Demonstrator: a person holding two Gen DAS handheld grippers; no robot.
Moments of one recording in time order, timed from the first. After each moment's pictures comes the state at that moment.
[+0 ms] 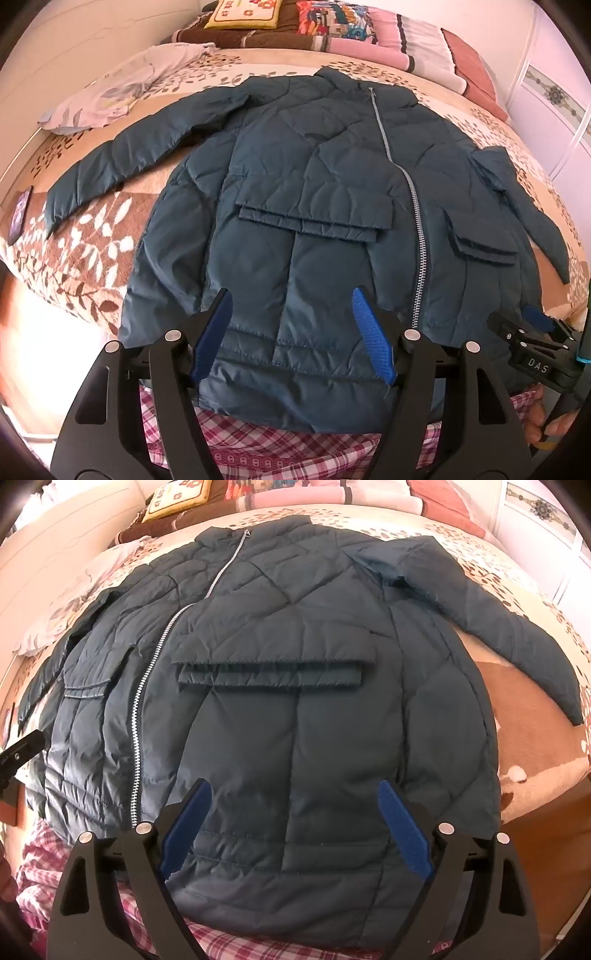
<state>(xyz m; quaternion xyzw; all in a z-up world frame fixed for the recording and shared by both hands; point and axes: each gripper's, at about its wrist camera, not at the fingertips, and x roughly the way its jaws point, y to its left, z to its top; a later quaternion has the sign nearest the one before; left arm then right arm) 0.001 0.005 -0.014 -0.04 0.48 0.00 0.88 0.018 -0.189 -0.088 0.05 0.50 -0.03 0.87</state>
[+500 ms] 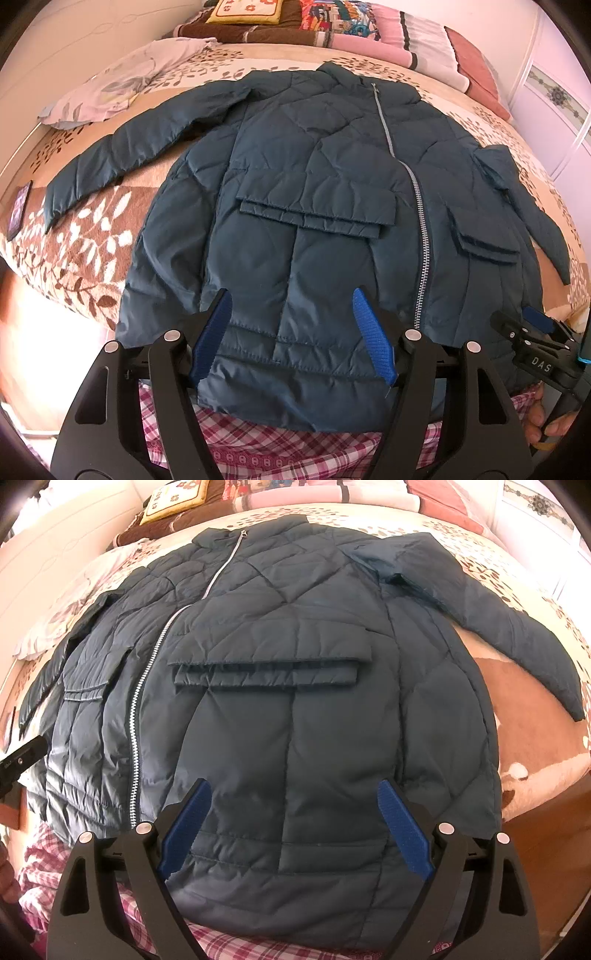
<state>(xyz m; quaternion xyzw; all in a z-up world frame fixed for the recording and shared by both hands) 0.001 0.007 -0.019 -0.04 0.49 0.00 0.87 0.018 -0.191 -0.090 0.05 0.50 -0.03 0.87</state>
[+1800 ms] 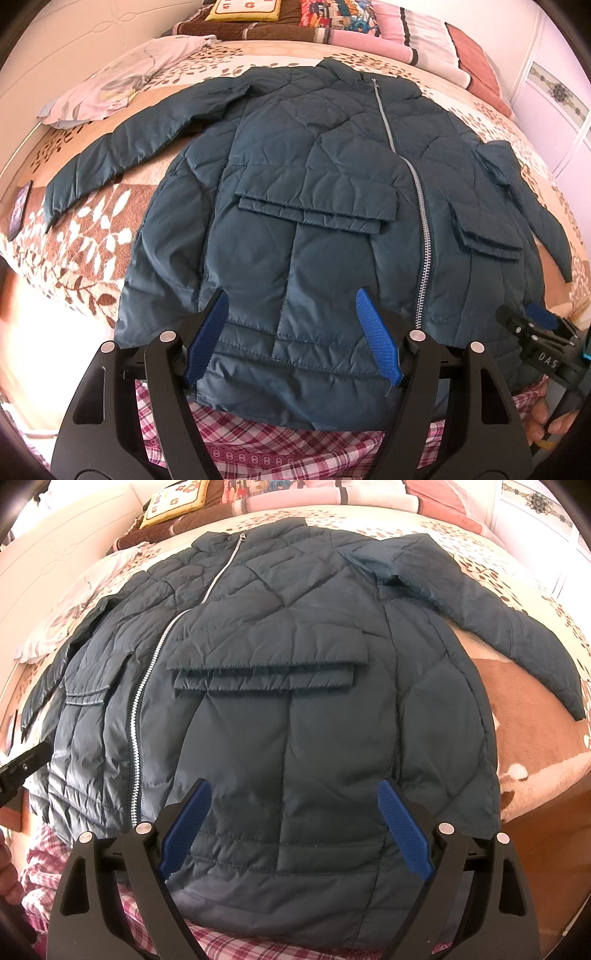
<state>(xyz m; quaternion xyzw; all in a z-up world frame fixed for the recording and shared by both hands) 0.000 0.007 -0.021 -0.04 0.49 0.00 0.87 0.018 -0.197 -0.085 0.06 0.49 -0.03 0.87</state>
